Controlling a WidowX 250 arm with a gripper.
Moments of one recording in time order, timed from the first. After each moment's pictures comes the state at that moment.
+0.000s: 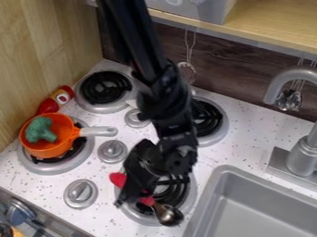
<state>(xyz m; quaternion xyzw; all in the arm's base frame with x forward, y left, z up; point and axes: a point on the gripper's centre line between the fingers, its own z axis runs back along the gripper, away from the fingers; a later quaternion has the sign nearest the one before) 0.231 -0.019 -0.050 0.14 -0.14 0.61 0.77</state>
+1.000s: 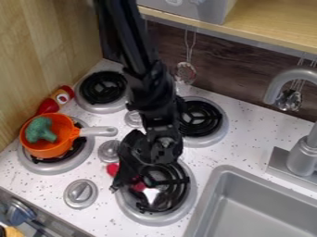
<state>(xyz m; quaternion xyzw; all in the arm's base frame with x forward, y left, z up) 0.258 0.001 -0.067 0.11 -0.16 0.61 0.76</state>
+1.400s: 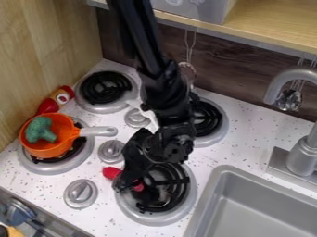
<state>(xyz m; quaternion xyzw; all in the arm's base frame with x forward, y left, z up) 0.252 -0.001 -0.059 0.17 -0.16 0.62 0.75</state>
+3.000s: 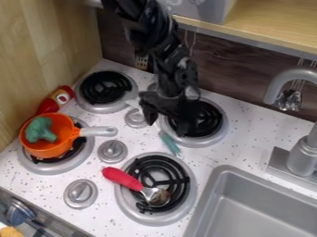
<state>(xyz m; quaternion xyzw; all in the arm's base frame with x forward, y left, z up) 0.357 -0.015 -0.016 0.06 -0.15 0.00 0.99</state>
